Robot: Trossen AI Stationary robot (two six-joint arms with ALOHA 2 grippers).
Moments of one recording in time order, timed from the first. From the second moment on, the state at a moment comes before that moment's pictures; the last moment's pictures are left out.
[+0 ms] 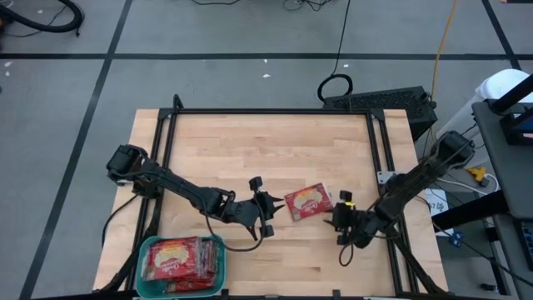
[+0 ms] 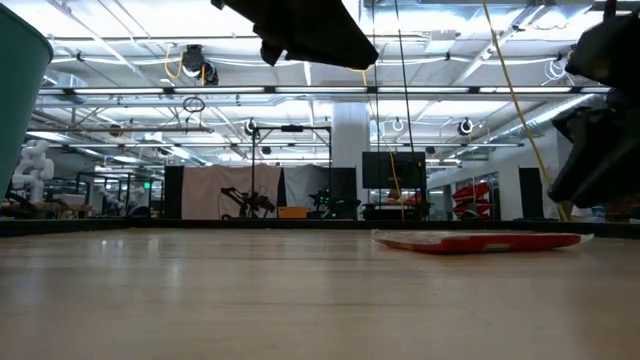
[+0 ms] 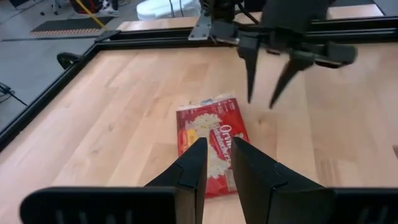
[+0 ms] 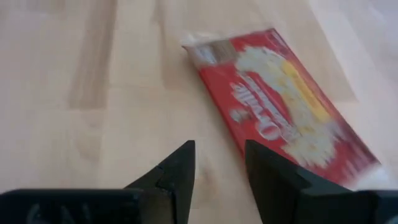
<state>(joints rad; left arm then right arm) -0.35 1.76 1.17 0.08 -0.57 -0.14 0.75 1.30 0.44 -0.18 0.65 0.62</state>
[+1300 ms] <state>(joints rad) -0.38 1.76 1.17 0.02 -0.57 -0.19 0.72 1.28 0.43 -0.19 0.52 0.68</state>
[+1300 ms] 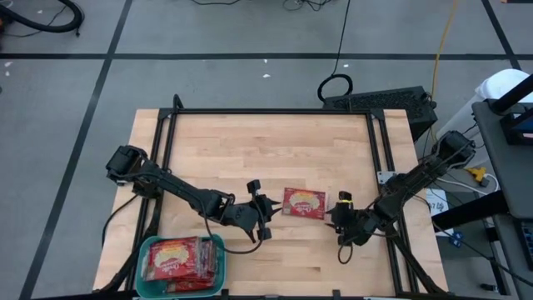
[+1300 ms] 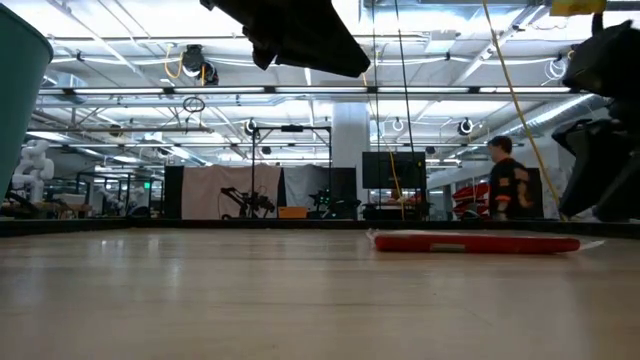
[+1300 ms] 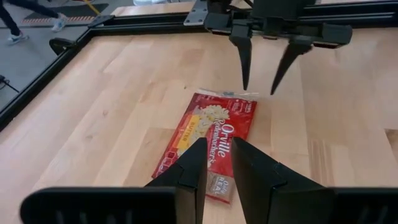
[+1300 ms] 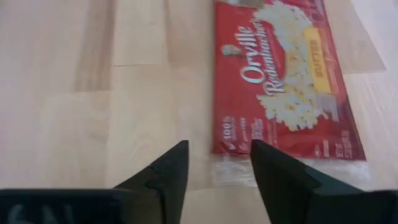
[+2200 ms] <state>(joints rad) -0.35 1.77 1.17 0.06 -0.57 -0.16 0.69 1.51 0.34 0.23 0.77 0.45</state>
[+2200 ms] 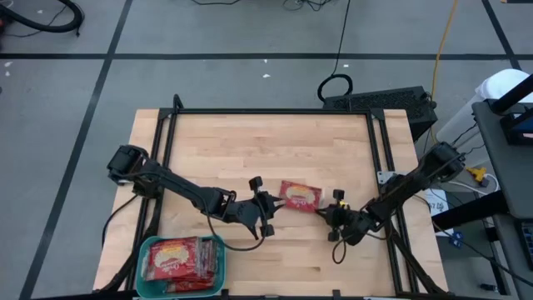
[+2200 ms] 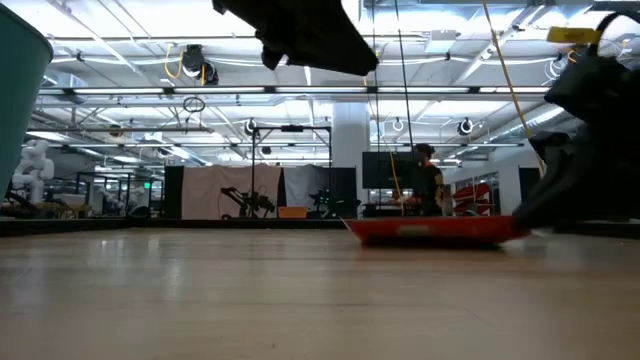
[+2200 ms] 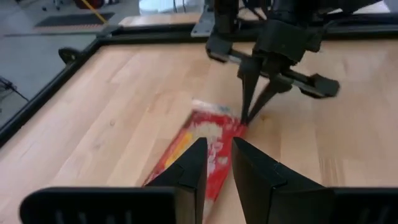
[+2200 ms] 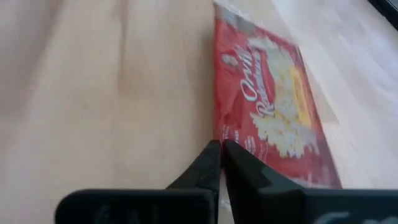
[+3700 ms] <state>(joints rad) -0.44 1.71 1.24 -0.37 -0.63 -0.10 0.36 1.29 0.34 0.68 0.42 0.04</state>
